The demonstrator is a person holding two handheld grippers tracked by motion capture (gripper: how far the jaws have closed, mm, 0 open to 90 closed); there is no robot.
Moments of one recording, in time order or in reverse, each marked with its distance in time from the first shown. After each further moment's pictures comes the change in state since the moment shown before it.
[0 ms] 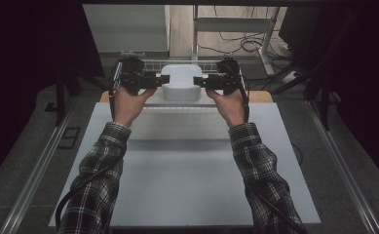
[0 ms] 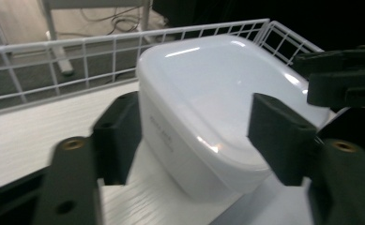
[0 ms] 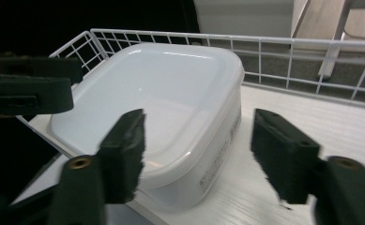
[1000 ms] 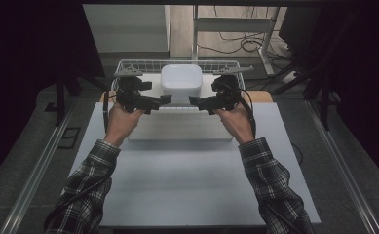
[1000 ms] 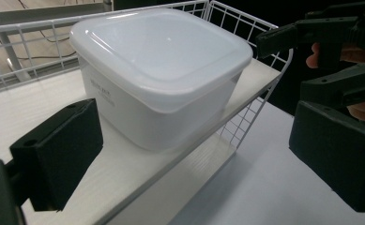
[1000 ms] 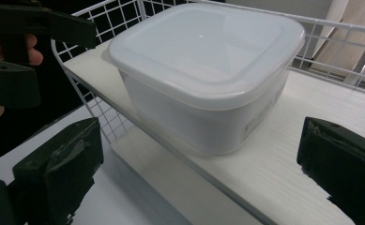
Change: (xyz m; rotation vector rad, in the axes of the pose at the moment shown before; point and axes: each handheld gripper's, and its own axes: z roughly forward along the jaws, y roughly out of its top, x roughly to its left) left arm -0.018 -0.038 -0.025 -0.028 -0.114 0.148; right arm 0.017 -0.032 -0.019 0.015 0.075 -0.206
